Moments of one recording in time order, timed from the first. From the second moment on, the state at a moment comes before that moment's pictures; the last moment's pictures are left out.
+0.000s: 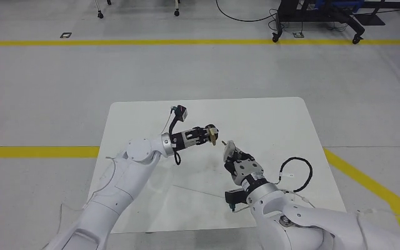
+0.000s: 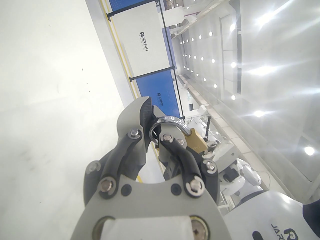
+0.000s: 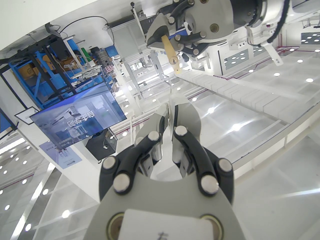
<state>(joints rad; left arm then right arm) 0.64 -1.42 -0.94 -0.90 -0.43 -0.40 -0.92 -0.46 -0.60 0.17 -2.35 -3.07 -1.01 0.32</state>
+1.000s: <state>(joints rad) 0.60 -1.51 -0.80 -0.81 -0.49 -0.41 -0.84 -0.54 -0.46 0.17 -2.35 -3.07 -1.01 0.49</state>
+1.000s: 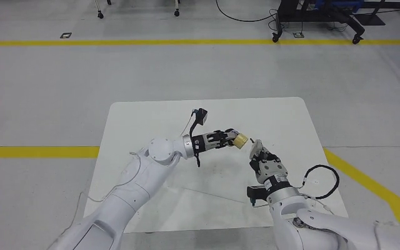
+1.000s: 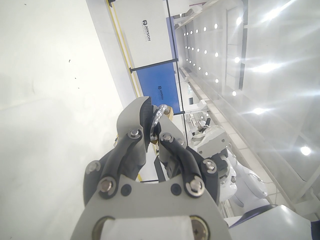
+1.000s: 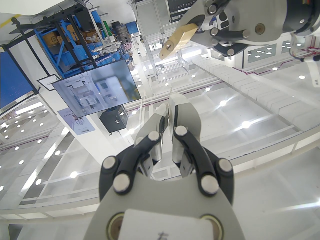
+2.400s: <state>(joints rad) 0.41 -1.72 -0.78 -0.31 -0.79 -0.42 -1.13 -0.85 -0.34 0.56 -2.30 -2.66 -0.54 0.44</state>
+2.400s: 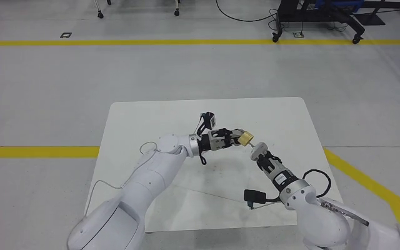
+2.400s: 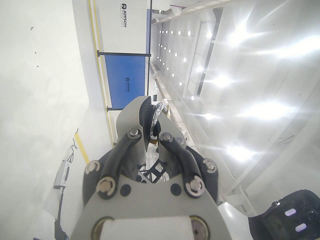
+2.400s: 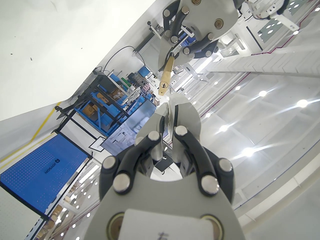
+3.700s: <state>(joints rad) 0.41 -1.73 -0.84 -0.33 -0.68 -0.43 -1.14 -1.03 -0.37 0.75 -2.28 -2.69 -0.54 0.39</state>
